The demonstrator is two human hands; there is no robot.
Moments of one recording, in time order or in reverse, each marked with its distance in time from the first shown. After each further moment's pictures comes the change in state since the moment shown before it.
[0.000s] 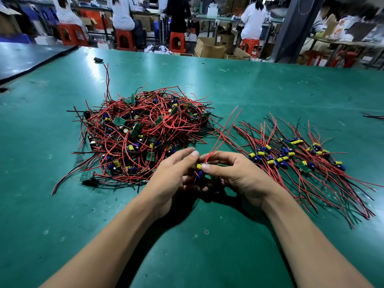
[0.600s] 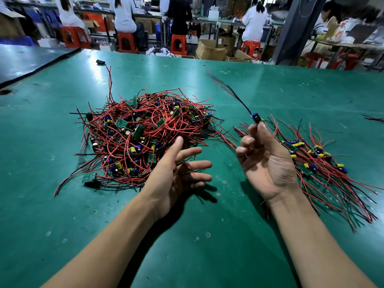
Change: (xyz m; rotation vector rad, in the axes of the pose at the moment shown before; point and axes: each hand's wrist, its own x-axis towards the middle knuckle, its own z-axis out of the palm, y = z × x) left_hand -0.003 0.010 -0.003 -0.067 -0.078 -0.067; right_hand -0.006 -0.031 -0.013 0.807 0.293 -0.322
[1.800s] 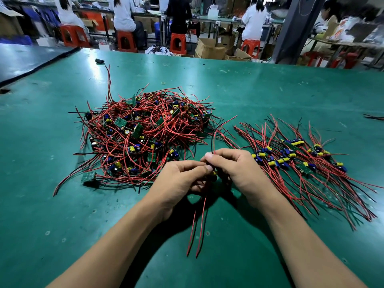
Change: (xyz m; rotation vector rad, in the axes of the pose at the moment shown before) left_hand 0.001 -0.015 0.006 0.195 0.028 0.104; right_hand -0.007 0.031 -0.001 -0.939 -0.132 0.128
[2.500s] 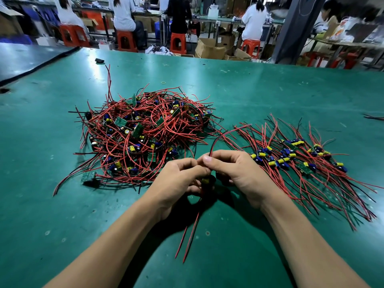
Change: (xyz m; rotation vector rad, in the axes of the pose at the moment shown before) left_hand 0.002 0.002 -0.003 0.037 -0.019 -0.014; right_hand -0.004 -0.001 -0.002 0.073 -0.118 0.031
